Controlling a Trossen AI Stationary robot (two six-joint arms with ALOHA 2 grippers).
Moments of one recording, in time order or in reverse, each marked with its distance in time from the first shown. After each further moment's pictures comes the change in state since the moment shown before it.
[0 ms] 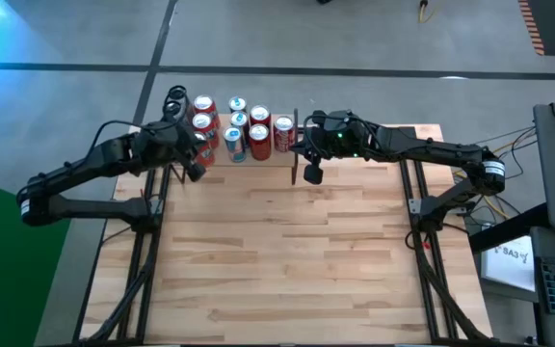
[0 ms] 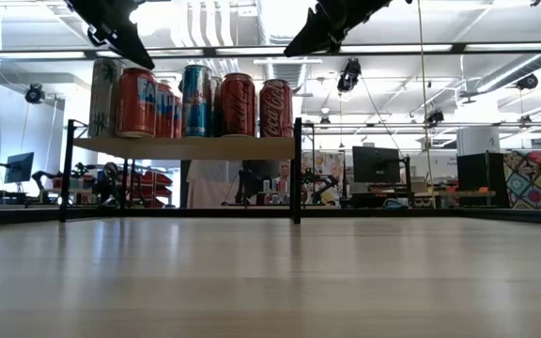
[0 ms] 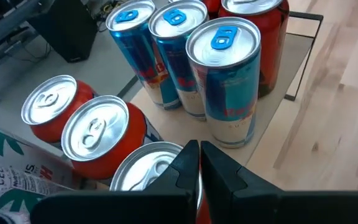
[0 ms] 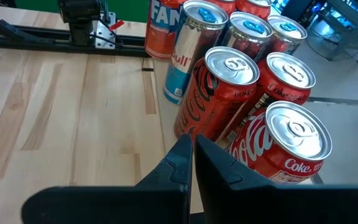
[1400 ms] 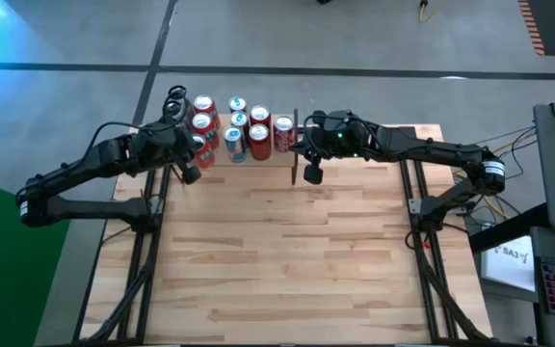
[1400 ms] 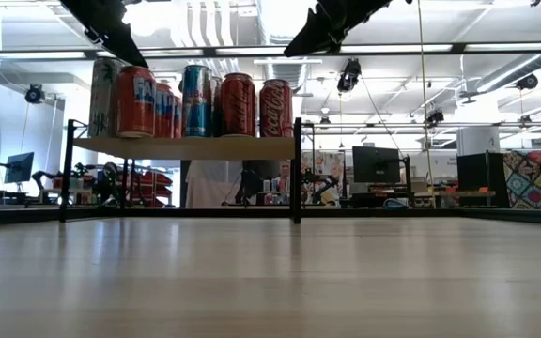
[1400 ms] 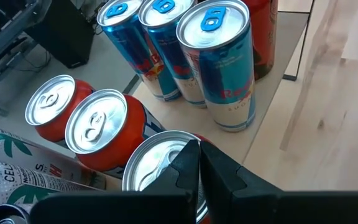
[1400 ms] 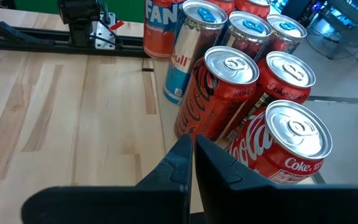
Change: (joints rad) left arm 0.000 -0.020 0.001 -0.053 0.006 0.091; right arm 0.000 0.000 0.000 0.000 0.000 0.009
